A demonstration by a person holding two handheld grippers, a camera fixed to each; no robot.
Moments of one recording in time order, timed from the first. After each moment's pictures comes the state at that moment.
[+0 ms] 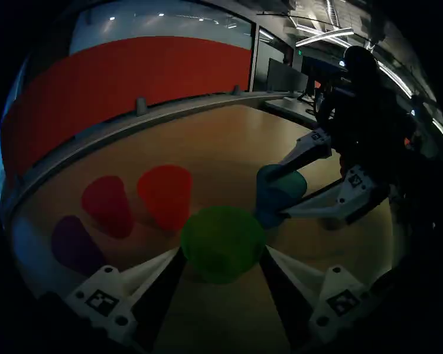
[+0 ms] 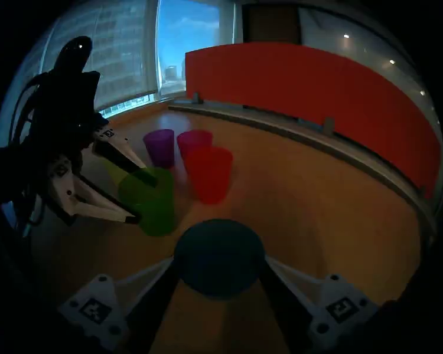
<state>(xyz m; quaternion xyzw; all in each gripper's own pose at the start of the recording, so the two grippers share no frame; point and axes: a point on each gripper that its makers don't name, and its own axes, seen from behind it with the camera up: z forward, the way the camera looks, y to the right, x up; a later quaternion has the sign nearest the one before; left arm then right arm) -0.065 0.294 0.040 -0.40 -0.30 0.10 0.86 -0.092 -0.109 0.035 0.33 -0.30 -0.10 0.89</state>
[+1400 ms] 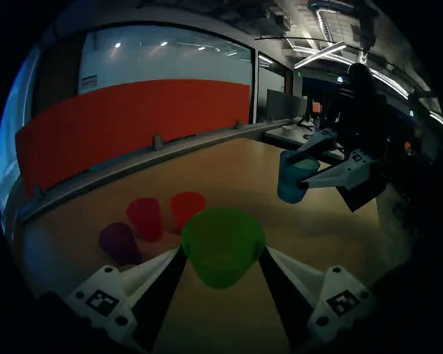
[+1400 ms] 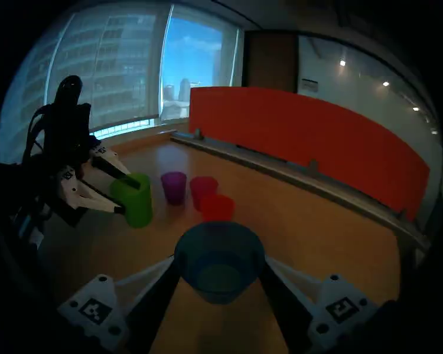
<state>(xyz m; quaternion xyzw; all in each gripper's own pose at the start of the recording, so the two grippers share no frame) 0.016 0.233 -0.010 -0.39 -0.21 0.08 0.89 0.018 -0.105 -0.009 0.32 -0.21 -0.11 0.92</state>
